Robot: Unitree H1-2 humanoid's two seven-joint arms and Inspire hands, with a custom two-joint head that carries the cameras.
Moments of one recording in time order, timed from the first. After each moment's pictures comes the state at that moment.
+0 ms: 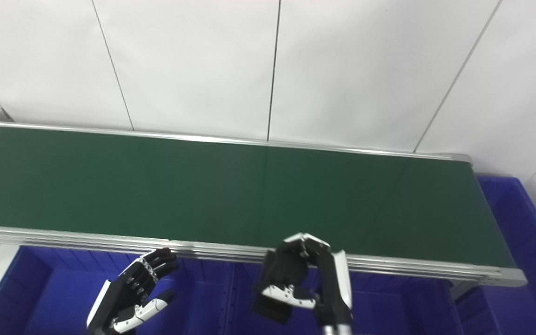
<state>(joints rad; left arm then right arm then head) 0.26 0.02 -0.05 0.14 -0.22 -0.34 -0.26 0.16 -0.06 0.23 0.11 -0.29 -0.43 -0.27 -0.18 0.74</state>
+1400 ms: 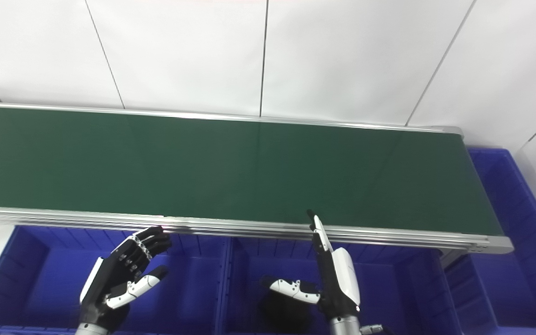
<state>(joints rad) 0.27 0.04 -0.04 0.10 -0.25 -0.30 -0.28 0.24 -0.07 0.18 0.00 -0.51 -0.16 -0.15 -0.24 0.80</state>
